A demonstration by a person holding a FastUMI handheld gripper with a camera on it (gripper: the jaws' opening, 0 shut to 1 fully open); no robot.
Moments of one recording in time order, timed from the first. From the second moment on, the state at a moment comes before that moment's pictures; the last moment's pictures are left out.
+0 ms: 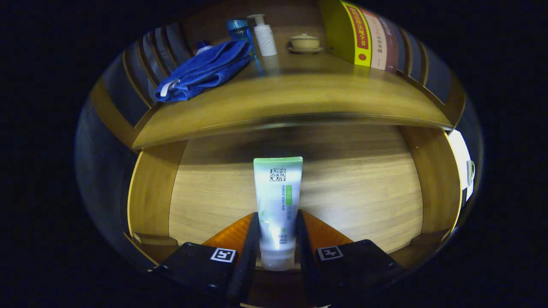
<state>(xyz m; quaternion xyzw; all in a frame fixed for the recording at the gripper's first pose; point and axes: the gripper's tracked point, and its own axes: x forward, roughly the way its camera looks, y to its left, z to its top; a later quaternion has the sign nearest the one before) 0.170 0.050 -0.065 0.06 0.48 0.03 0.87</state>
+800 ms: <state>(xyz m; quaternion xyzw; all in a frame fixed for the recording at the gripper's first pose) 0.170 0.052 0.077 0.04 0.37 0.05 0.93</state>
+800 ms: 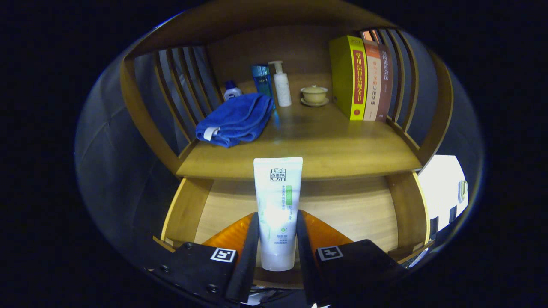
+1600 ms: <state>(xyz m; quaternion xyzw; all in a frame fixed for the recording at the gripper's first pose) 0.285 0.042 0.101 0.05 0.32 0.03 0.94</state>
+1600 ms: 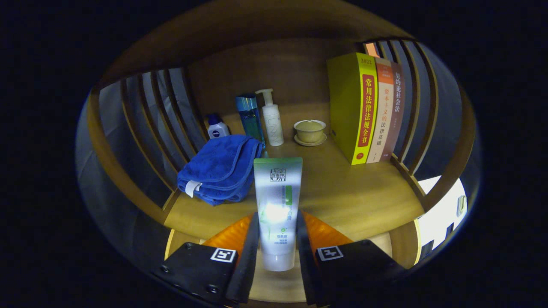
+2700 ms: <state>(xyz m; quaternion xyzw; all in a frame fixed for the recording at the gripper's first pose) 0.328 0.029 0.057 0.06 0.35 0.01 0.94</state>
